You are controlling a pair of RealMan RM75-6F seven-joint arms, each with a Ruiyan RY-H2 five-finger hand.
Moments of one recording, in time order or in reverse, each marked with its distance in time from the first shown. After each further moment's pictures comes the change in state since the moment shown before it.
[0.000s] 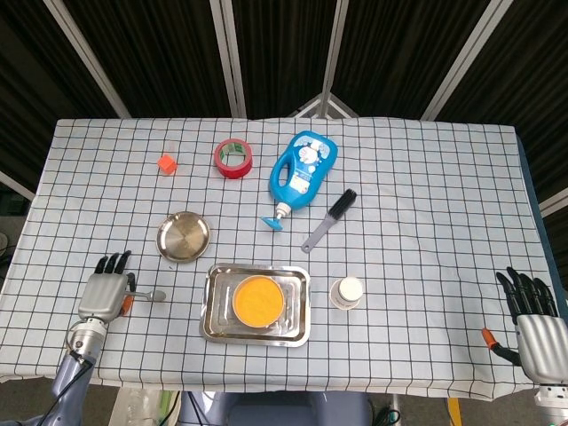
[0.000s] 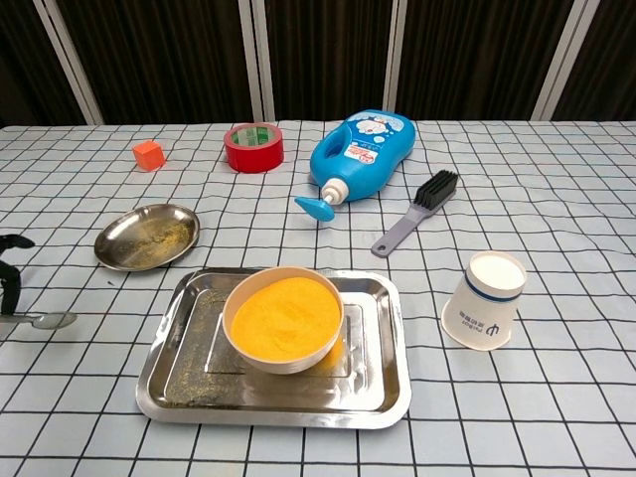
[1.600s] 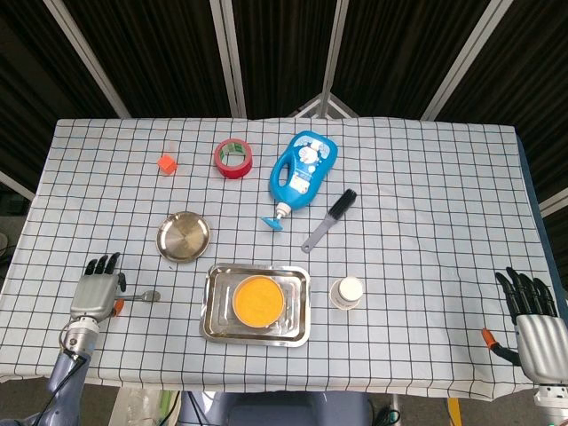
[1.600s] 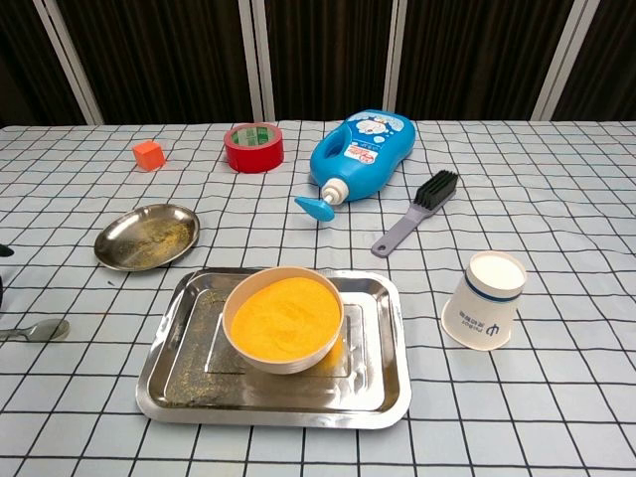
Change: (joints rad) left arm 0.023 -0.010 -0.035 0.057 -0.073 -0.057 0.019; right arm 0.000 -0.003 0.001 0.004 0.000 0.001 -0.006
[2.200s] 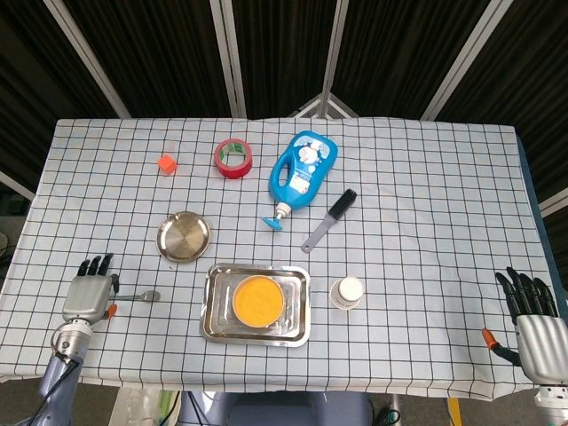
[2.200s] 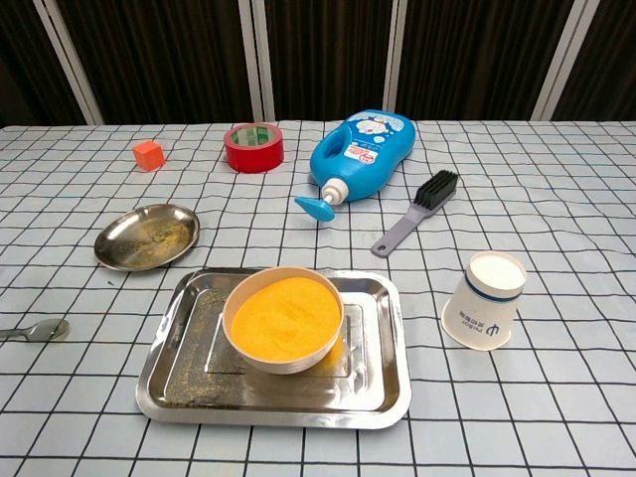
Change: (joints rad) left arm 0.024 0.027 -0.007 -0.015 0.017 0.006 0.020; right arm -0.001 0.000 -0.001 0.002 -0.007 0.005 -0.003
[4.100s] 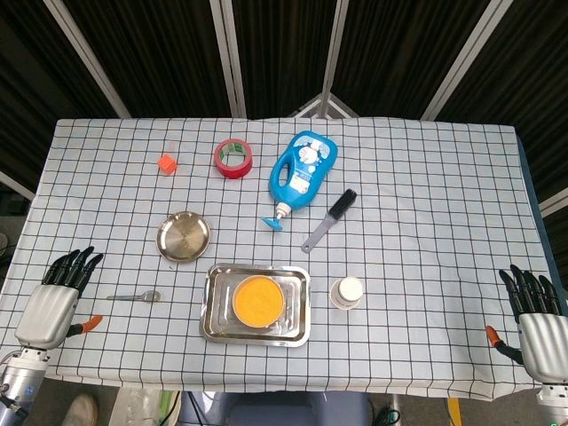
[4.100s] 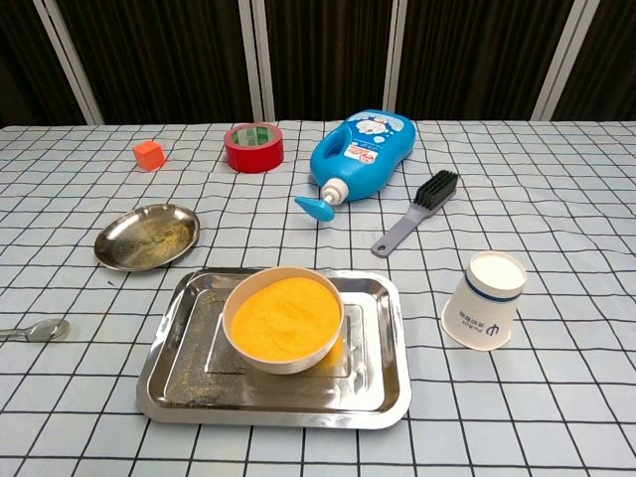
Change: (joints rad) left arm 0.180 0.243 0.090 -0.120 0.582 0.292 -0.452; right arm 0.002 -0.005 0.009 0.019 0.001 0.010 -0.026
